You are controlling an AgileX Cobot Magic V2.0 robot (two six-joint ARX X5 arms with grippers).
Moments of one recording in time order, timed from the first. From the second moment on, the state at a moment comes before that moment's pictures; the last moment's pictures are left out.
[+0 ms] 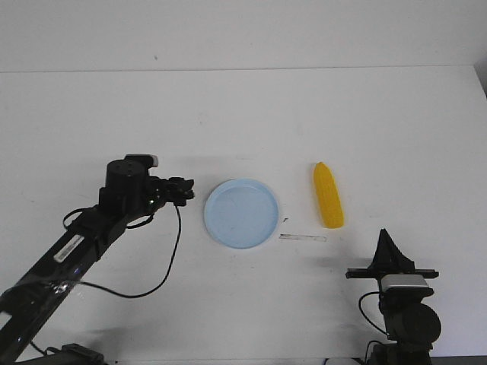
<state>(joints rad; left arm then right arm) -0.34 1.34 1.01 -0.12 0.27 -0.35 0.03 0.00 0.01 0.06 0.03 0.05</state>
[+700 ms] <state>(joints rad) 0.00 0.37 0.52 -0.21 -0.01 -0.07 0.03 0.00 0.01 0.06 0.03 0.05</state>
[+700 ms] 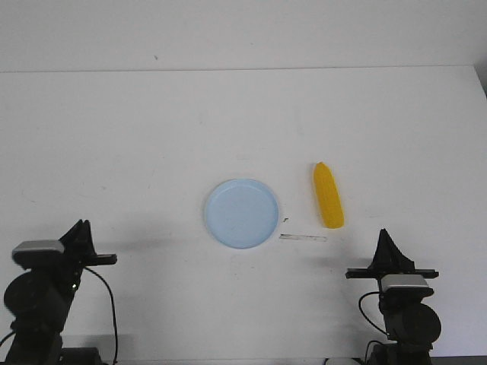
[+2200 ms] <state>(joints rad) -0.07 0.12 0.32 -0.09 -0.03 -0.04 0.03 0.00 0.01 0.06 0.03 0.05</state>
